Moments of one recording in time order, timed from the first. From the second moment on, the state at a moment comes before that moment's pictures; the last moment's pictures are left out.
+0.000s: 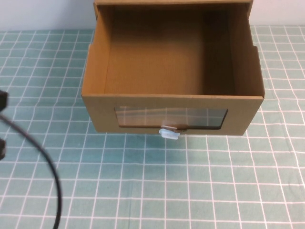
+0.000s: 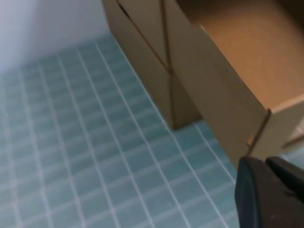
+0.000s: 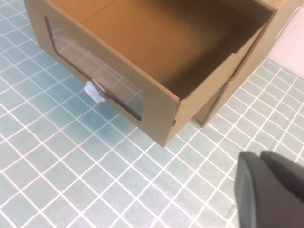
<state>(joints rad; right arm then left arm) 1.26 0.60 -1.15 -0.65 1.25 0.38 -0.23 0.72 -0.90 -0.22 0.74 0.39</state>
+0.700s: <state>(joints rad) 1.26 0.60 -1.15 -0.65 1.25 0.38 -0.15 0.01 -0.07 -0.13 0.21 0.28</state>
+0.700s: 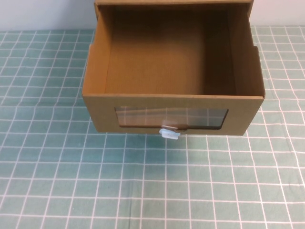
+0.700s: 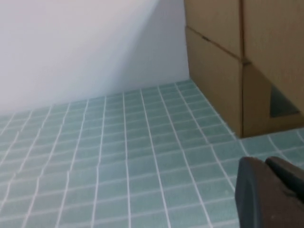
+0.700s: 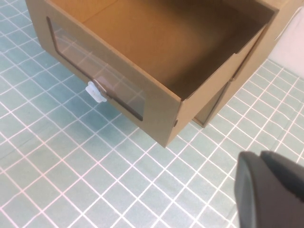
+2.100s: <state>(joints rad) 1.26 0.60 -1.15 -0.64 1.25 0.38 -0.15 -0.01 0.03 -0.10 0.39 0.13</state>
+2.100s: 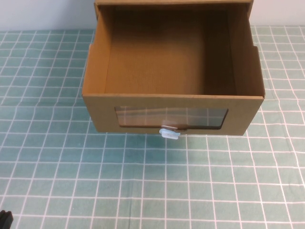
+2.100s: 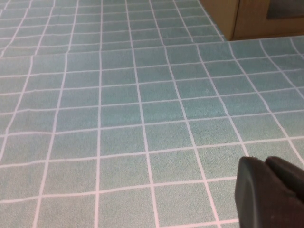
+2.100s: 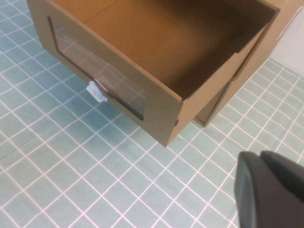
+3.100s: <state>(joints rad) 0.18 0.25 -0.69 0.03 0.57 0.17 -0.15 -0.01 0.03 -0.10 0.39 0.13</state>
